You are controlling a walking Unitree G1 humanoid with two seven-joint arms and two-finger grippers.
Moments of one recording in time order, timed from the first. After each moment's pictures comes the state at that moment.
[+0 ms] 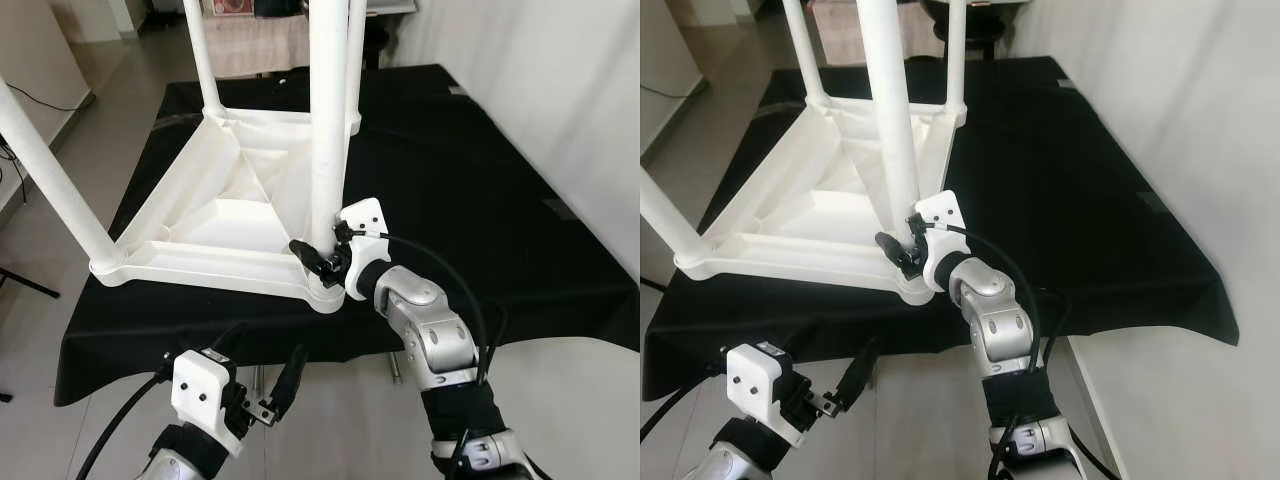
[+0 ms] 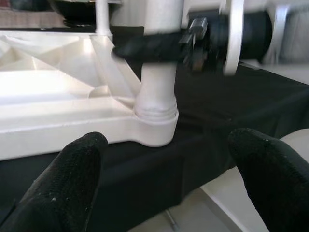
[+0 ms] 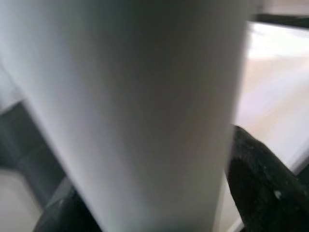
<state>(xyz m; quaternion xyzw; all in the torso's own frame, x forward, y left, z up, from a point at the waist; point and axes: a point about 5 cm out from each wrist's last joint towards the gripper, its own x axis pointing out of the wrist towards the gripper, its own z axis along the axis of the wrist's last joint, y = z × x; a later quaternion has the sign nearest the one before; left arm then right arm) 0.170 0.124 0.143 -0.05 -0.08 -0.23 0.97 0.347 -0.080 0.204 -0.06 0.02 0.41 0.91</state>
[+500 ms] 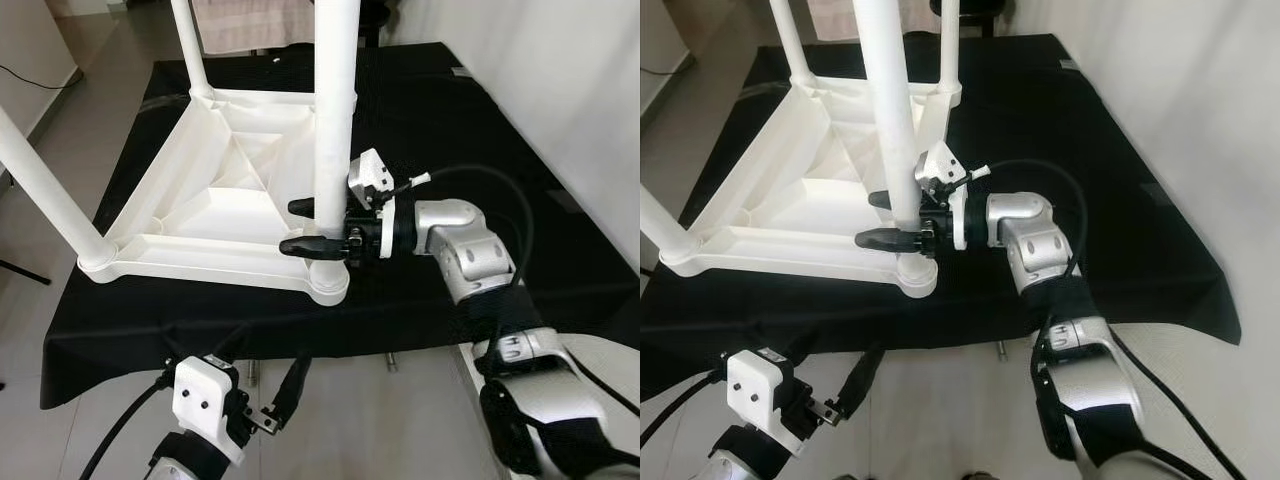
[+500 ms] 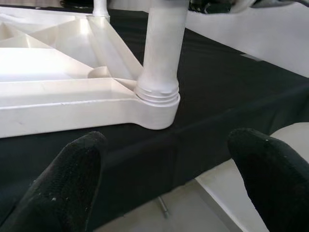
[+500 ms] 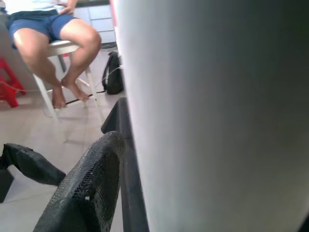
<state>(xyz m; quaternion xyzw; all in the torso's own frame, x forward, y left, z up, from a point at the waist) 0.160 0.119 0.140 -0.05 -0.07 -0.23 0.97 0.358 -0.090 0.246 -0.10 -0.01 0.65 0.75</state>
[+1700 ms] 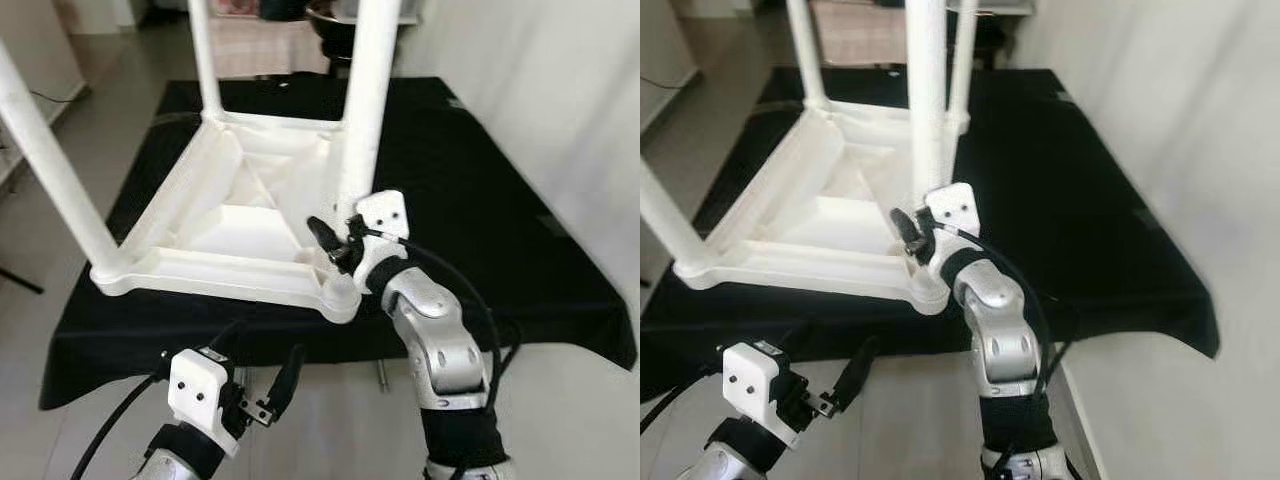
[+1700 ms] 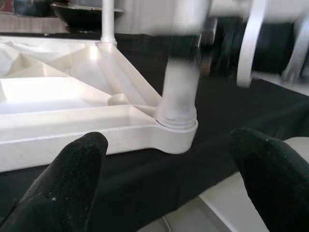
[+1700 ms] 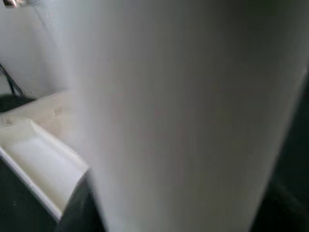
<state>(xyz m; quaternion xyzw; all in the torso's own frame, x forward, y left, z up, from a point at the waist) 0.170 0.122 0.144 -0.05 -0.08 -0.23 0.97 0.320 -0.075 0.181 -0.01 0.02 0.26 0.97</state>
